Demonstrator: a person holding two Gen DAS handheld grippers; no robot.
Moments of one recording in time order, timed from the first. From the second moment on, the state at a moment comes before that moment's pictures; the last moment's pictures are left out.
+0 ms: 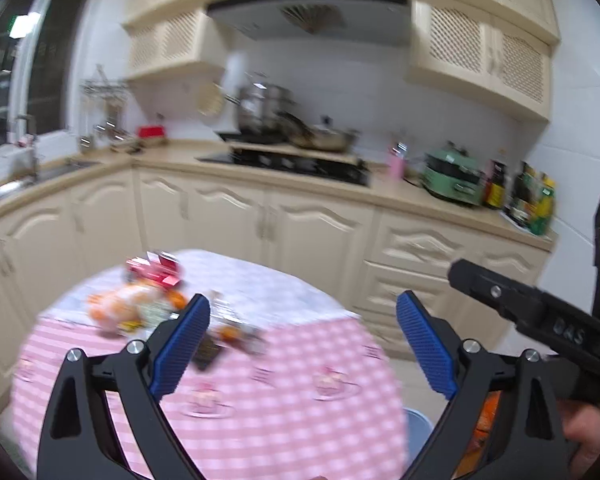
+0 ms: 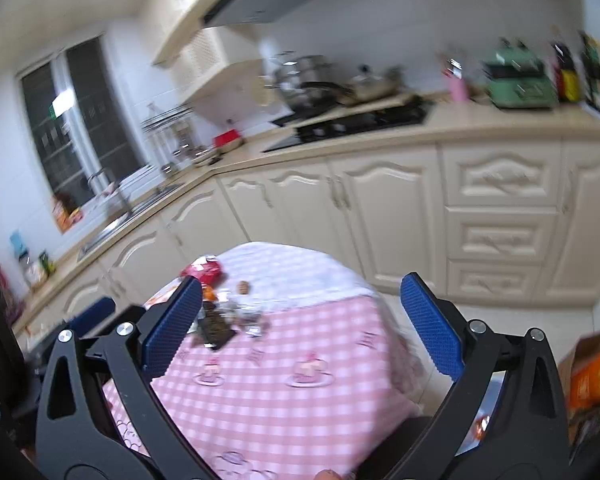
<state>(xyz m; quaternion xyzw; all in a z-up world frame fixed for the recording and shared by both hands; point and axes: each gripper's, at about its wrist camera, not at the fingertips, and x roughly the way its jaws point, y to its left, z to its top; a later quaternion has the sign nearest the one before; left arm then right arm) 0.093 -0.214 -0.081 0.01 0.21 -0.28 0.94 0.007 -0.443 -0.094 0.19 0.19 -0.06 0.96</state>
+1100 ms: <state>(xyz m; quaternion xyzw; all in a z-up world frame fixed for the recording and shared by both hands) 0.195 -0.074 -0.165 0.04 0.29 -0.11 0.95 0.133 -0.346 -0.159 0.09 0.28 0.02 0.95</state>
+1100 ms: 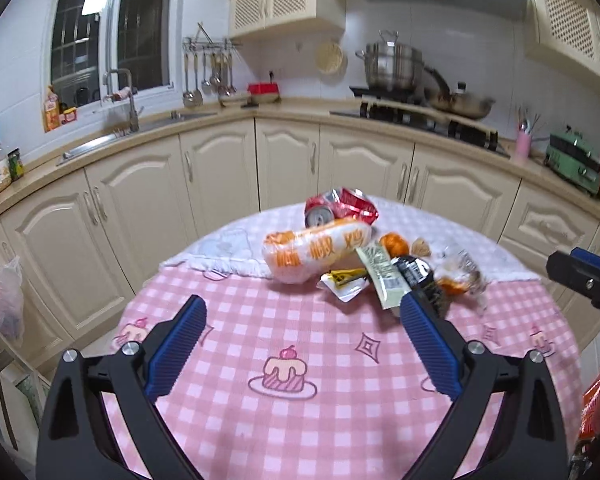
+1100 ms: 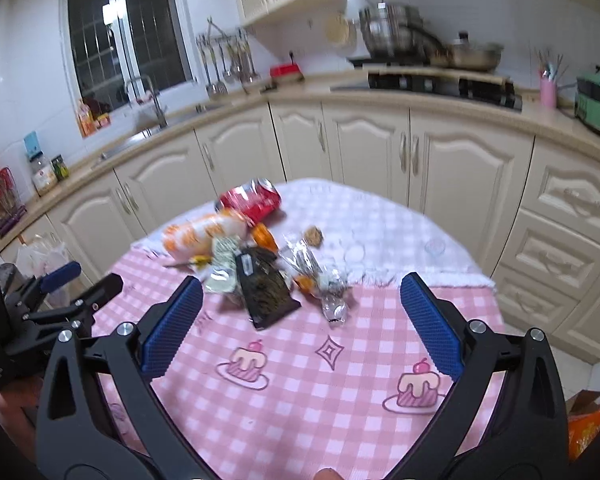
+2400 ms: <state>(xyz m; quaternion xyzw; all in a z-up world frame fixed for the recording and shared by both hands) 0.262 -0.131 -0.226 -0.04 0.39 -0.19 0.90 0.171 -0.391 -0.193 0.15 0.32 0.05 0.93</state>
